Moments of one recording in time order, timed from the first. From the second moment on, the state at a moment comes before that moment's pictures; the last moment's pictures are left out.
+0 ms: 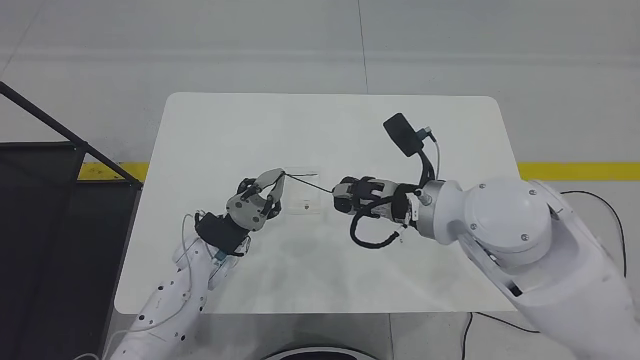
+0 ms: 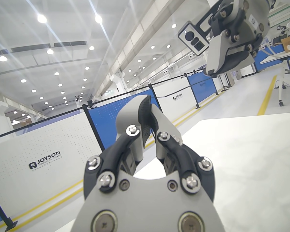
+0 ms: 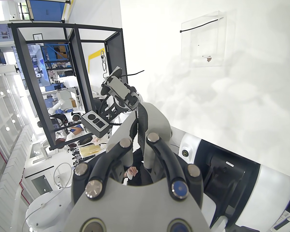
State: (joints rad) left arm 1.28 -1.21 -1.22 -1.47 1.69 -0.13 1.03; right arm -0.72 -0.96 0.94 -2.13 0.30 0.95 0.68
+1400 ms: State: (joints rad) left arm 1.27 -1.20 -1.23 -1.46 1.66 -0.22 1.04; right arm -0.80 -0.94 0.97 -2.18 0.26 0.90 0.67
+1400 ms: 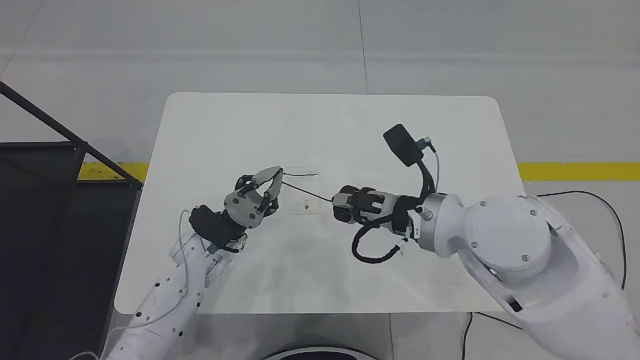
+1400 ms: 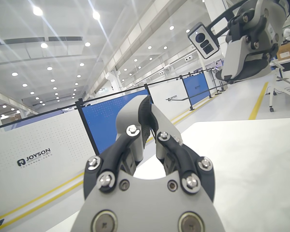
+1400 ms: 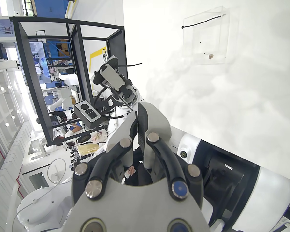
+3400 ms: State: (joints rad) left arm 1.27 -1.20 -1.23 -1.46 1.67 -0.22 1.05; right arm -0.80 -0.96 0.98 -2.13 0.34 0.88 0.65
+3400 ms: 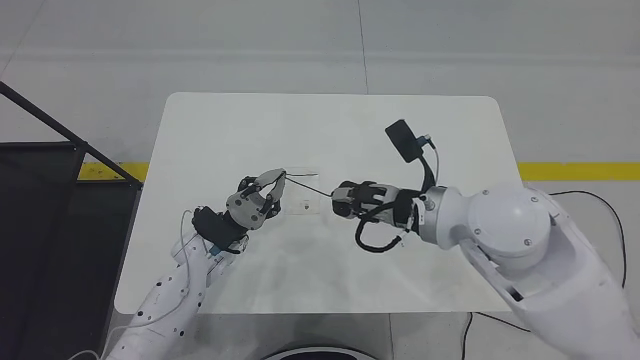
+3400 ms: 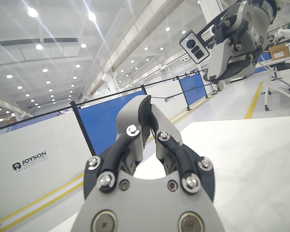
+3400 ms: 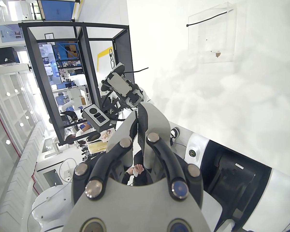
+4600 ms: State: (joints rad) left arm 1.27 -1.20 -1.23 -1.47 1.67 -0.22 1.03; right arm -0.80 -0.96 0.99 -2.12 0.37 0.85 0.66
